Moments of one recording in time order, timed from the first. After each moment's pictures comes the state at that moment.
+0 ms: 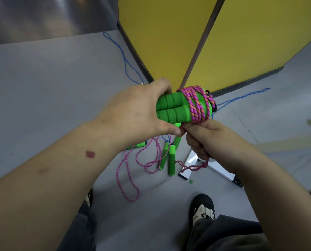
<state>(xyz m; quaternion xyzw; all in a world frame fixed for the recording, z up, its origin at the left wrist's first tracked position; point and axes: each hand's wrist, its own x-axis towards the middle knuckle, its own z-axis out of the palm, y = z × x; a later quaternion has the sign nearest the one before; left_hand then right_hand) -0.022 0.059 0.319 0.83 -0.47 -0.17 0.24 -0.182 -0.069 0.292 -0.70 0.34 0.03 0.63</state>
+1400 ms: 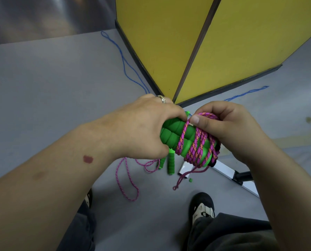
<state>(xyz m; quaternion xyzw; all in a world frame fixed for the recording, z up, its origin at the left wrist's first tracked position) -0.025 0.061 0.311 0.73 -0.63 -0.23 0.17 -0.194 -0.088 0.309 -0.75 0.30 -0.13 0.57</state>
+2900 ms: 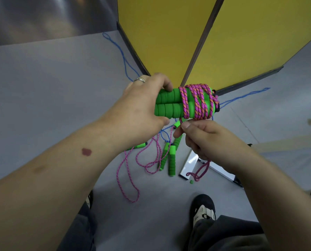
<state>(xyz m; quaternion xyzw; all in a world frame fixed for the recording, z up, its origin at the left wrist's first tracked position) -0.017 0.057 0.305 0.79 -0.47 -0.18 0.36 -0.185 -0.069 0.291 -0.77 0.33 0.04 0.54</state>
